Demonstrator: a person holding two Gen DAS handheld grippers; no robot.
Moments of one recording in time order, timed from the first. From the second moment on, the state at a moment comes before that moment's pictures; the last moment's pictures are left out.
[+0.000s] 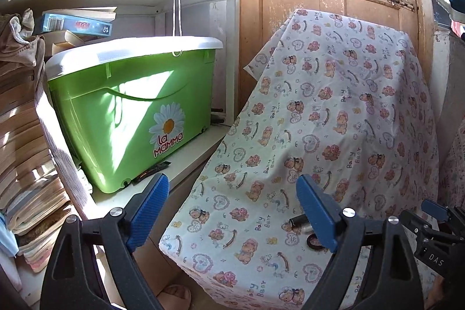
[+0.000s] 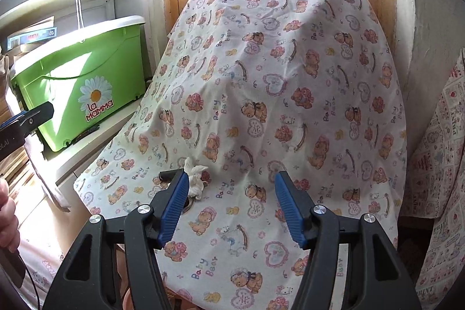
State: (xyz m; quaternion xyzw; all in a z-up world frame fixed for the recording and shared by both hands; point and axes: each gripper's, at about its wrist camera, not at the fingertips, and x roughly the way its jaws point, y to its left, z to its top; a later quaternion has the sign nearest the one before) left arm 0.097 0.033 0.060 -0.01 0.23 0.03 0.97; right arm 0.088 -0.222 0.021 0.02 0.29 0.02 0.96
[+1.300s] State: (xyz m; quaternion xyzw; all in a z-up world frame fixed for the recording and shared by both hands) left arm 0.160 0.022 -0.010 0.02 0.36 0.02 0.93; right arm 0.205 -0.203 -0.075 0.11 0.44 0.13 0.88
